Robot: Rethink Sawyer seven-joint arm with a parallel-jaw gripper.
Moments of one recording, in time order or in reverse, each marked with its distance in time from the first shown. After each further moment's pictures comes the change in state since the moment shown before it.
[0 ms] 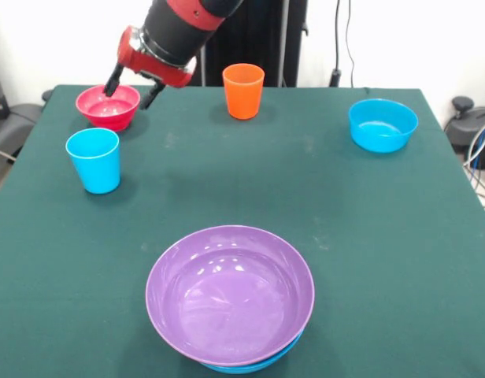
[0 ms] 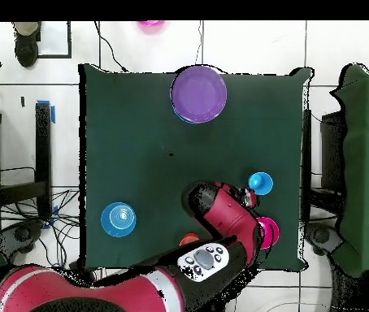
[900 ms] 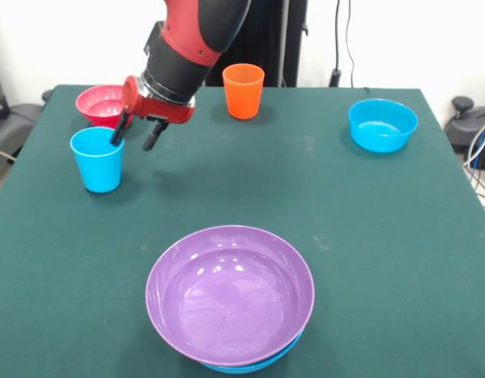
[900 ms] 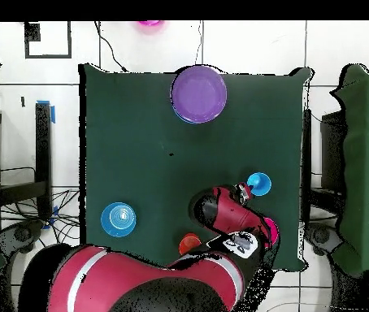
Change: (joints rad) arm -0.187 -0.040 0.234 0.004 -0.339 -0.278 0.000
